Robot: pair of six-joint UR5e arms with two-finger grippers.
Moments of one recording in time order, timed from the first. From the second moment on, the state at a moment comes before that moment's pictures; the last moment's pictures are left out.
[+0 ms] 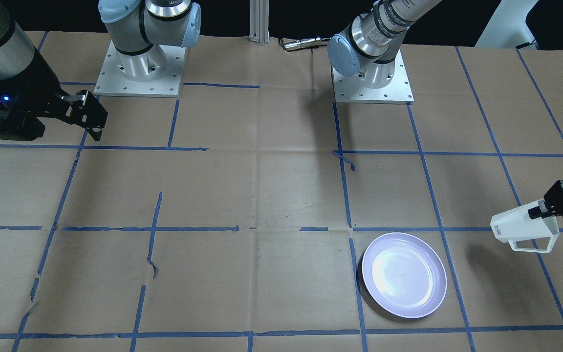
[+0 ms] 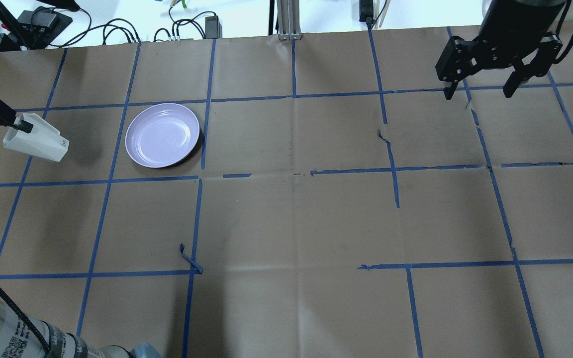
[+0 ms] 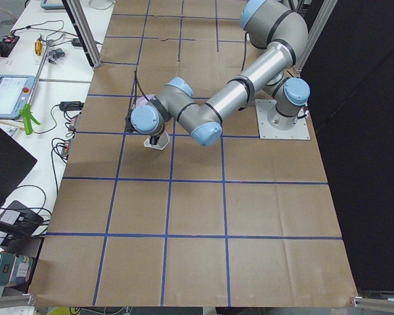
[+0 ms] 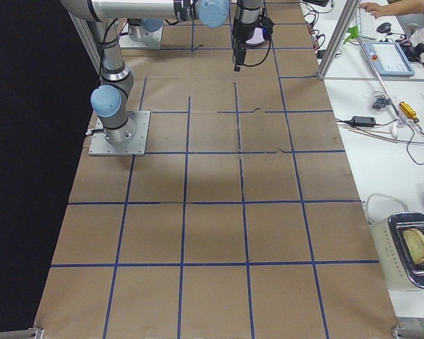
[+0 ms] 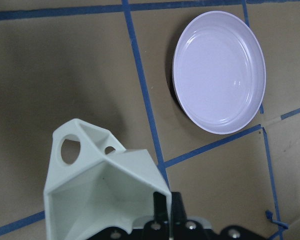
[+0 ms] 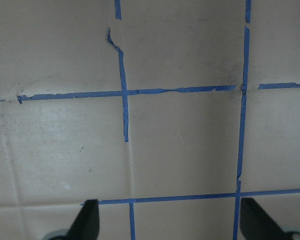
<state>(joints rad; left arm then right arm) -0.93 -2.00 -1.34 -1.63 1.25 0.94 1.47 -1.48 1.43 -1.44 -1.60 -0.06</state>
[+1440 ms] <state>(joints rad) -1.47 -1.99 -1.59 -1.11 1.59 0.54 1.47 -1.48 1.43 -1.44 -1.60 -0.06</state>
